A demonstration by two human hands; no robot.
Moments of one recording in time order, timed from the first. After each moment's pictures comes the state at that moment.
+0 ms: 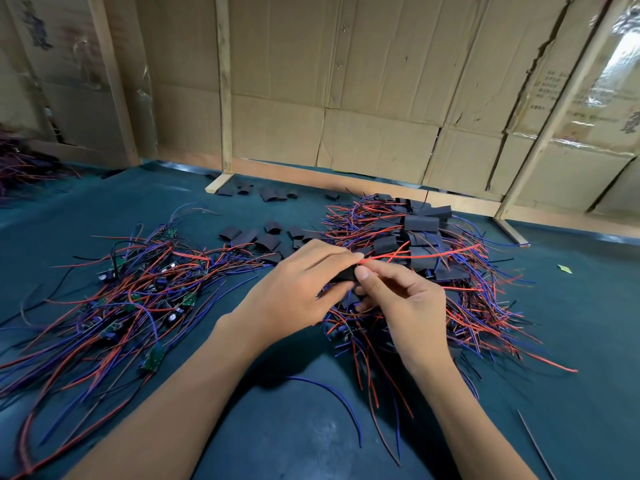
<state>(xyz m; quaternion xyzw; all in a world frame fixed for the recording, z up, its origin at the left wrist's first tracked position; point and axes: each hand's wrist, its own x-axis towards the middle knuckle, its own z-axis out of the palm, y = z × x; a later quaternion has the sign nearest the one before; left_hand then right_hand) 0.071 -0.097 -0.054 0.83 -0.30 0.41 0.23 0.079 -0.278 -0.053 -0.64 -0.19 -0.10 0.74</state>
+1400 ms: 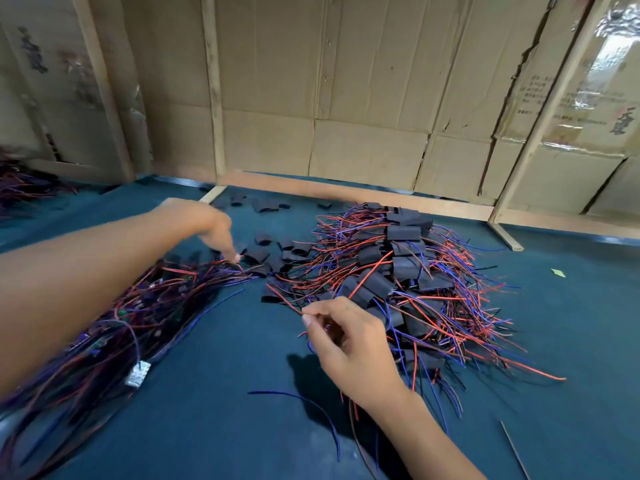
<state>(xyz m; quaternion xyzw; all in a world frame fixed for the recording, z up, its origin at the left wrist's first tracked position) 0.159 0.014 0.028 0.97 0.17 -0.17 -0.07 0.071 -0.265 -0.088 -0.78 -0.35 -0.20 0.49</state>
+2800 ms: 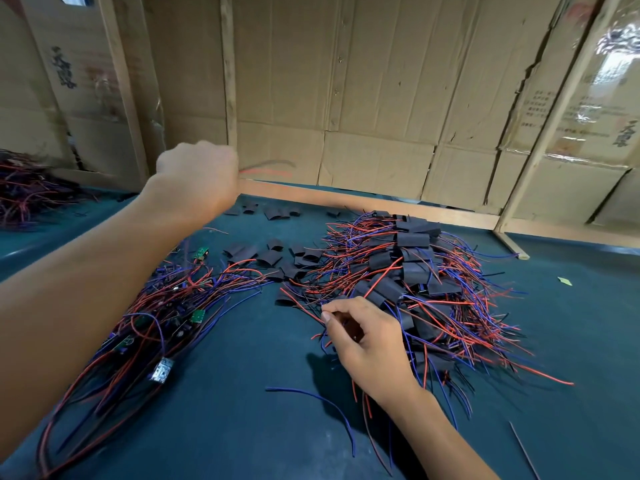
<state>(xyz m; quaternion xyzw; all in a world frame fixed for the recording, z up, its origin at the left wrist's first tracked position) 0.073 -0.017 0.112 0.95 0.21 0.19 -0.12 0.072 -0.266 -0.083 -0.78 -0.32 -0.20 0.50</state>
